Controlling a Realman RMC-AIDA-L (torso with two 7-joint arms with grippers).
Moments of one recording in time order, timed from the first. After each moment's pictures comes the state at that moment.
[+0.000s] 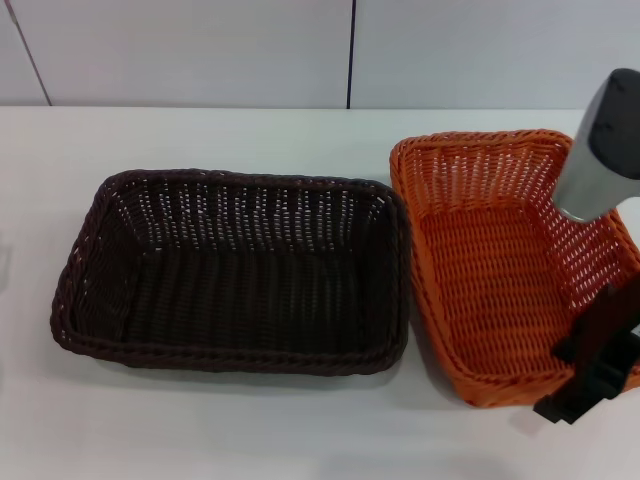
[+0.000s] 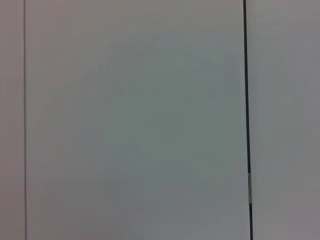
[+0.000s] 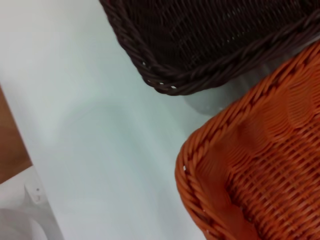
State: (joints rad) left arm 0.01 -2.06 -1.38 -0.81 2.51 0.83 0.20; right arm 0.65 2.07 -1.35 -1.54 -2.58 -1.98 2.43
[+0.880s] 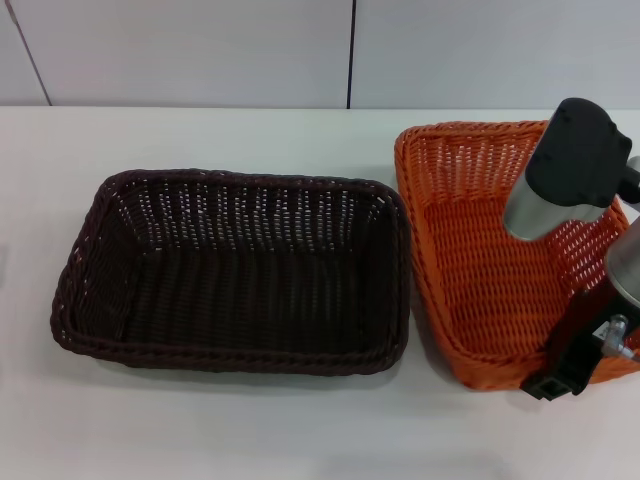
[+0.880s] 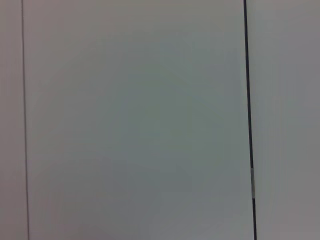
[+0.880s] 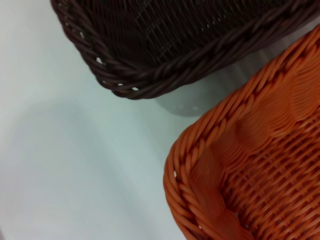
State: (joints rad) left arm -0.01 -2.06 -1.39 -0.78 2.51 0.83 0.20; right arm 0.66 2.08 -1.46 -1.42 -2.64 -1.81 2.47
